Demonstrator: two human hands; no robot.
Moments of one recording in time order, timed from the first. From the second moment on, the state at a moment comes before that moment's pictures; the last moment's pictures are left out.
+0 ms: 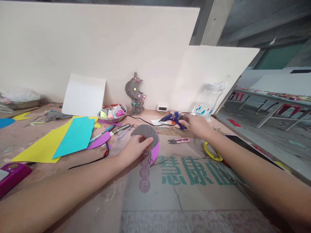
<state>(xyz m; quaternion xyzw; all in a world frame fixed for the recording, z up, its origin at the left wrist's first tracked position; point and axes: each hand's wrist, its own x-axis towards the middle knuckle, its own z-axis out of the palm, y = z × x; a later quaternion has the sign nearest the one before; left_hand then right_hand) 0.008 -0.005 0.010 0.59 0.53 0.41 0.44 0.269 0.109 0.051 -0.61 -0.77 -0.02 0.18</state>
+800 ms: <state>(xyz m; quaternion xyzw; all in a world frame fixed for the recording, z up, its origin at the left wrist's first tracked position) 0.007 -0.008 0.021 0.67 0.56 0.36 0.34 0.200 -0.018 0.035 -0.39 -0.76 0.43 0.30</state>
